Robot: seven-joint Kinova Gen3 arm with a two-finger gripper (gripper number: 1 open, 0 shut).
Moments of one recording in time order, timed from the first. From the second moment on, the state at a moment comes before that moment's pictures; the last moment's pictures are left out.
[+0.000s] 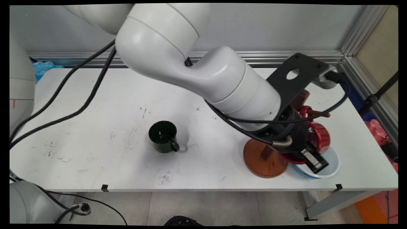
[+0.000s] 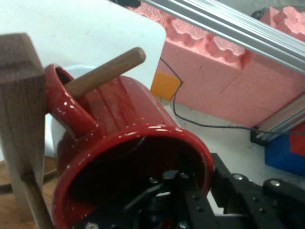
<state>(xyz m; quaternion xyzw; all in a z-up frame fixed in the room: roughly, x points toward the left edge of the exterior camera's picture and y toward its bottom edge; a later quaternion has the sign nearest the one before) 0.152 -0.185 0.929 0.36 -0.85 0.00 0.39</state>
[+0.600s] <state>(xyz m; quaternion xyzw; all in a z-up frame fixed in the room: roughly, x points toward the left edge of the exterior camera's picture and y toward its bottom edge) 0.132 -0.172 0.958 0.36 -0.84 -0.02 0.40</state>
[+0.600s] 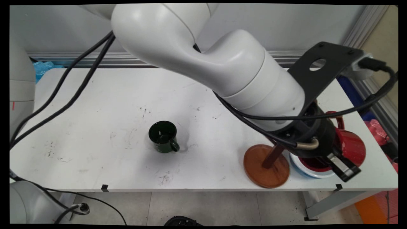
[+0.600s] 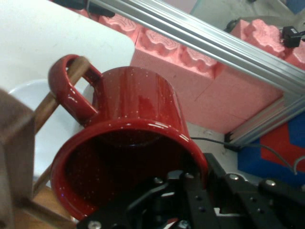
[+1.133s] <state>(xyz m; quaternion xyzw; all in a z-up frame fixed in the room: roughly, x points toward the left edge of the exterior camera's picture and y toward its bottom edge) 0.122 -0.165 0.968 0.36 -0.84 -0.04 0.41</state>
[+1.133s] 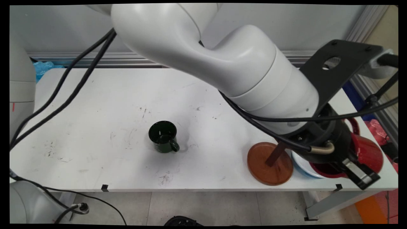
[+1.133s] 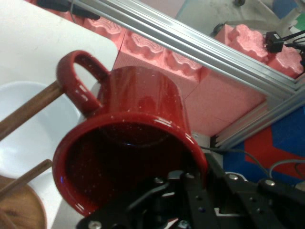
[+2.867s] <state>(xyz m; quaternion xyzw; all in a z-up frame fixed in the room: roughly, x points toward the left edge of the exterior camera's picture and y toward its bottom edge) 0.179 -0.130 0.980 0.35 -0.88 -0.07 0.32</state>
